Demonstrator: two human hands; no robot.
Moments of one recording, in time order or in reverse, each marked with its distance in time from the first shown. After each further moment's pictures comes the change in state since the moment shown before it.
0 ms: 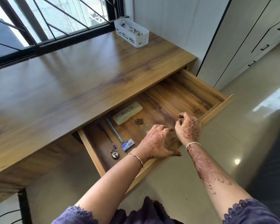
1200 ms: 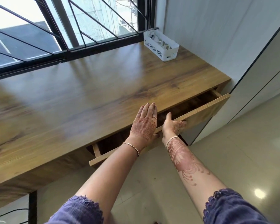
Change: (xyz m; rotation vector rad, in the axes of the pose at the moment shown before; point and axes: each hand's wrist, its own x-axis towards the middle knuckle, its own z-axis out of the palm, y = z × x) left_hand 0.049 -0.100 -0.078 0.637 0.261 -0.268; right_hand 0.057 -0.132 0.103 0.785 -0.270 0.733
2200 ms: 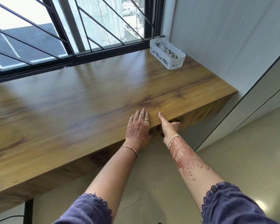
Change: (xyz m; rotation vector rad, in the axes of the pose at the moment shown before) left_hand 0.022 -0.038 0.014 -0.149 -0.058 -0.197; right_hand 0.018 -0.023 0.031 0.024 -0.182 0.009
